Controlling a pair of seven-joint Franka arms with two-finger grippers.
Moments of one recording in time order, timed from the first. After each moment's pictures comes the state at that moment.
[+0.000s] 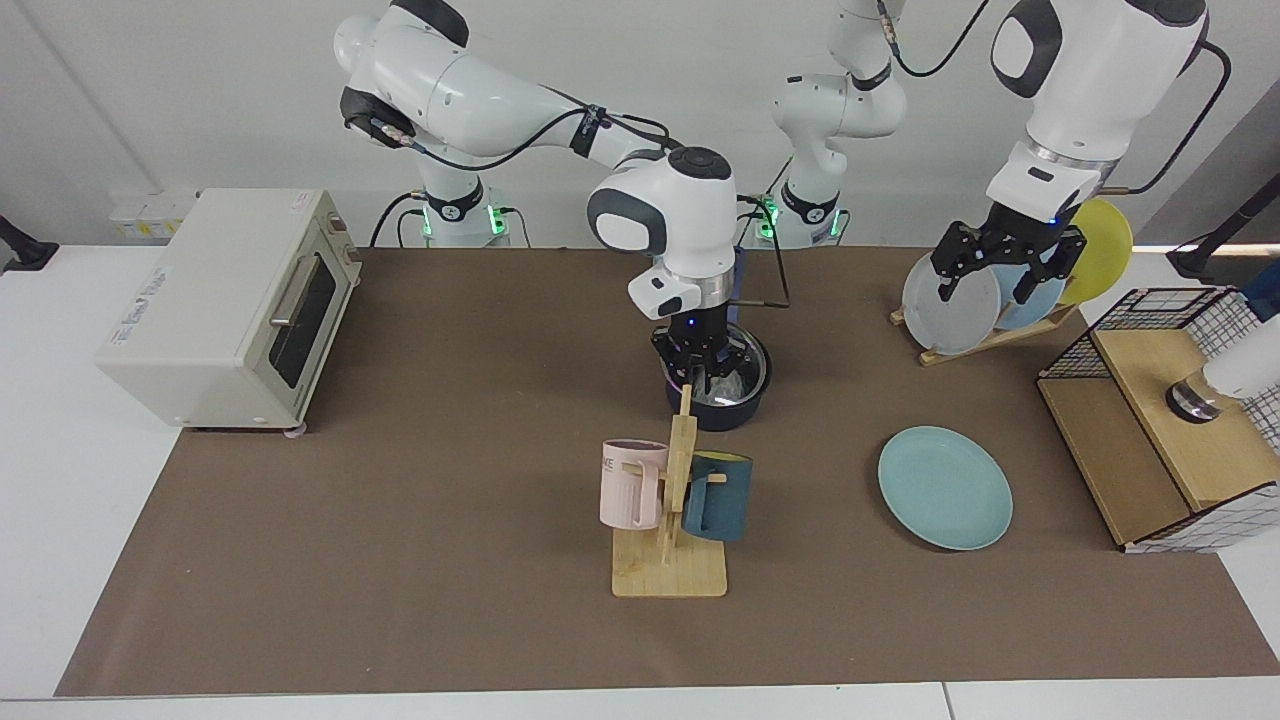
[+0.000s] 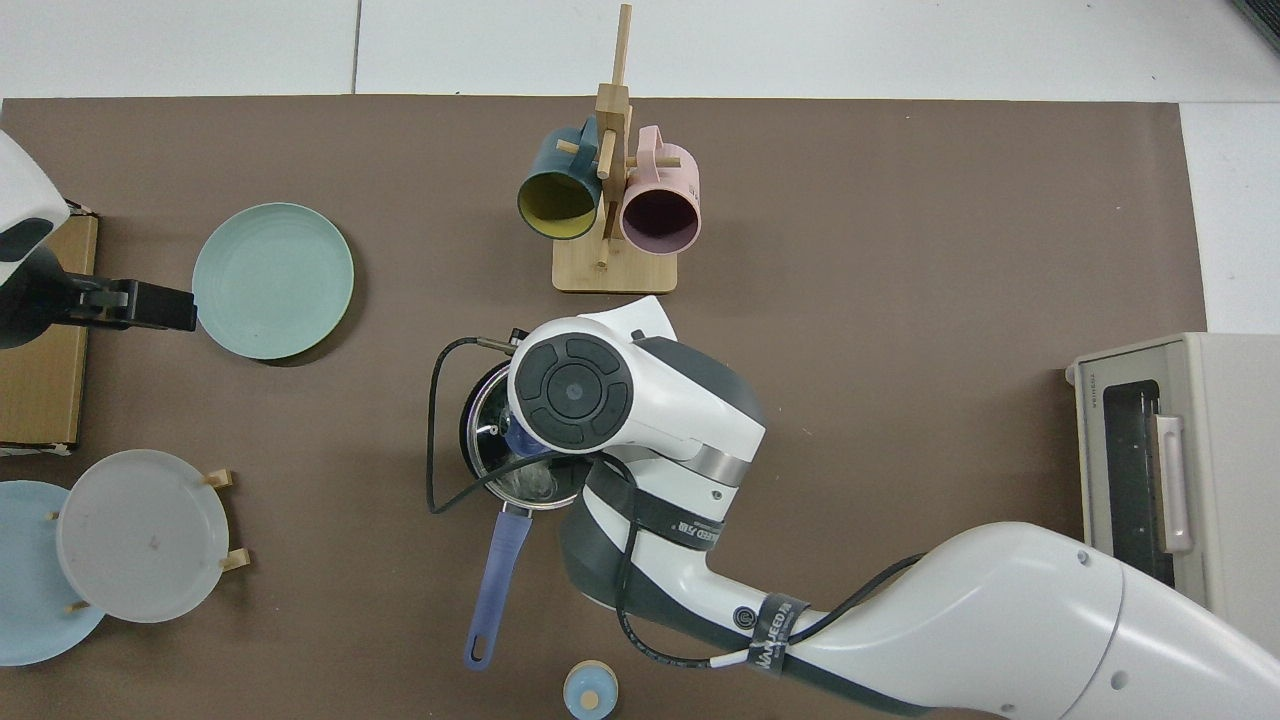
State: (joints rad) left arm -0.15 0.01 0.12 -1.62 0.01 1.72 0.09; right arm -0.08 0.75 1.03 -1.48 -0.81 2.02 1.46
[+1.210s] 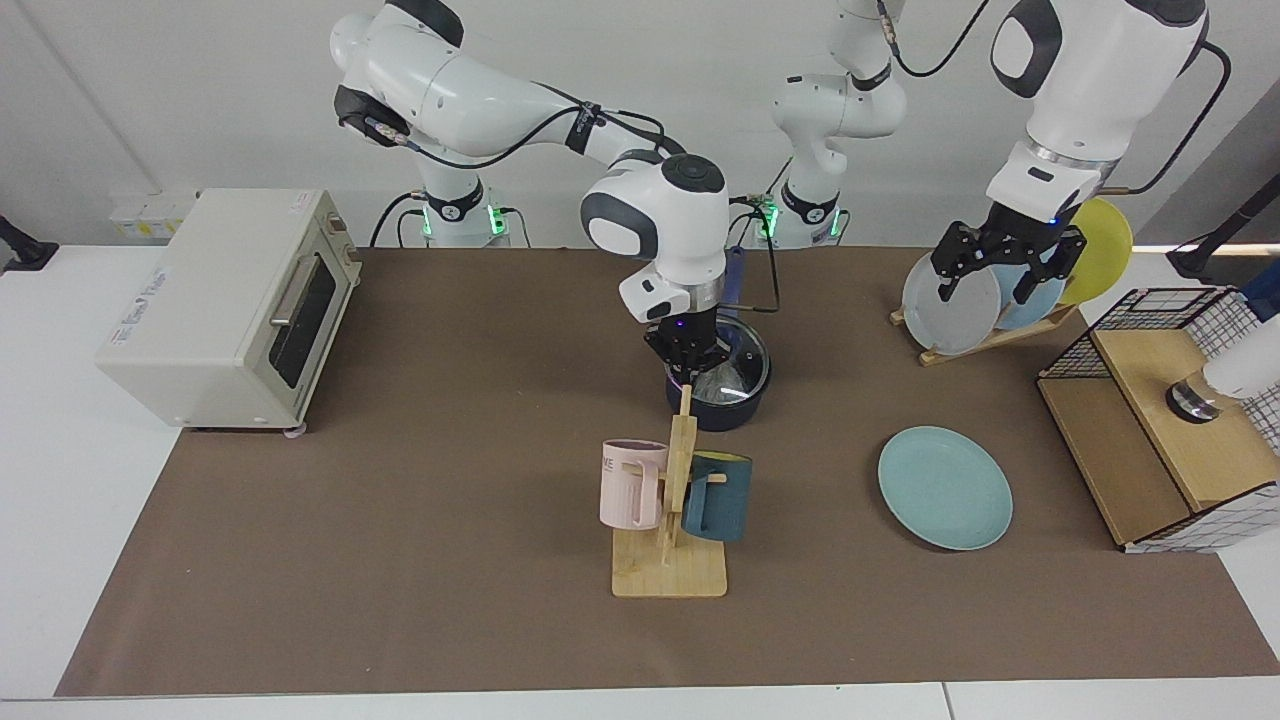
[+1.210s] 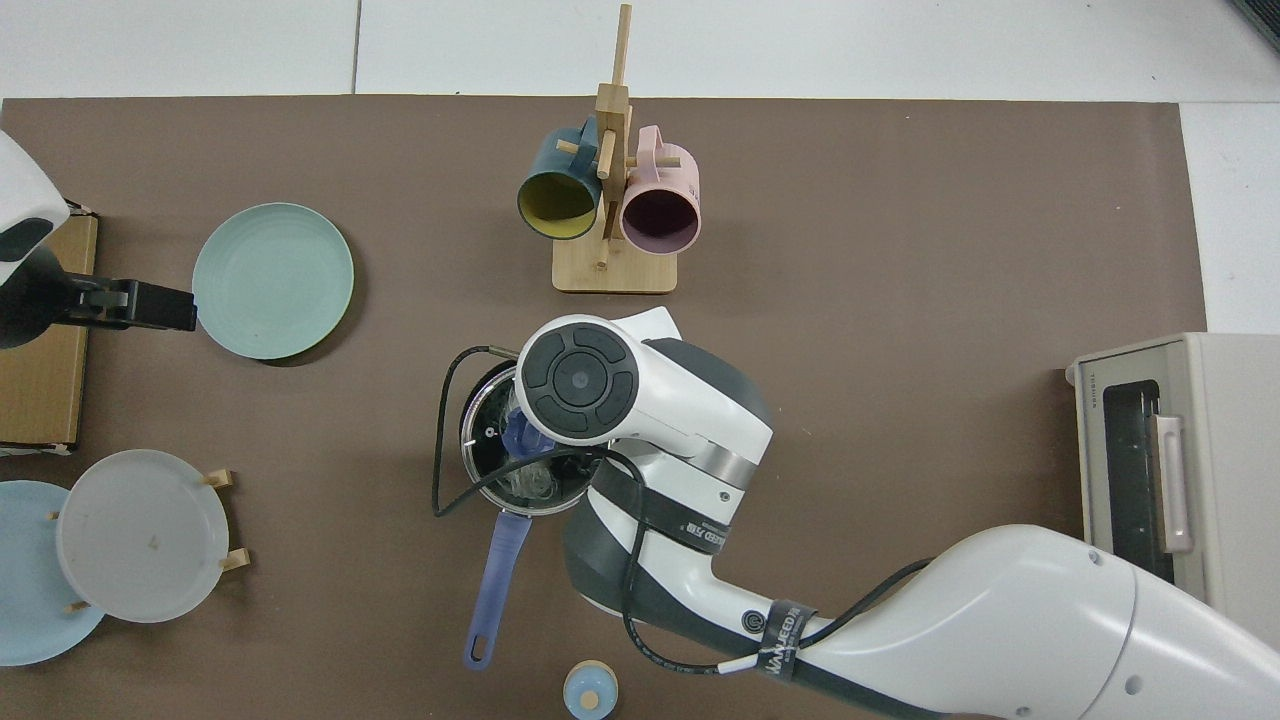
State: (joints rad) left arm -0.15 0.01 0.12 -1.62 0.01 1.72 0.09; right arm -0.10 0.74 1.06 -1.49 -0.75 1.94 1.47
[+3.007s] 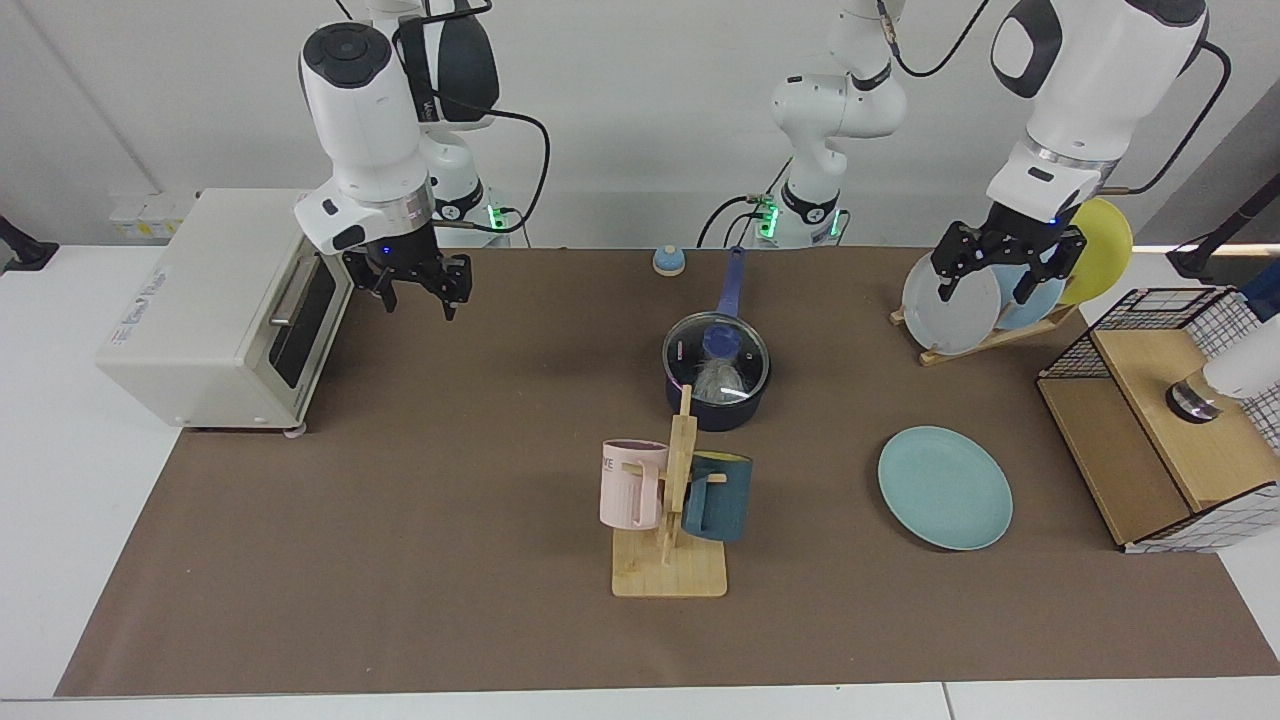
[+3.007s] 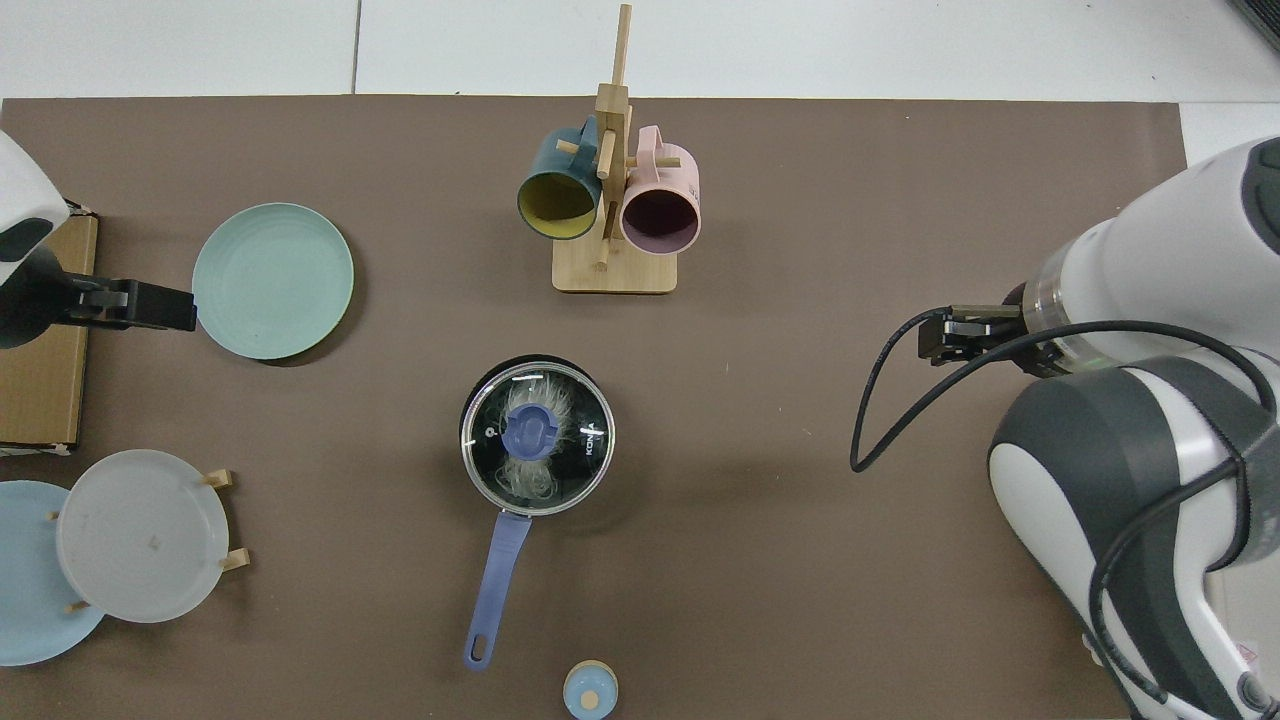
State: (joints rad) left arm -0.15 0.01 0.12 -1.62 0.01 1.72 0.09; right arm -0.03 0.04 0.21 -1.71 -0.09 1.70 0.32
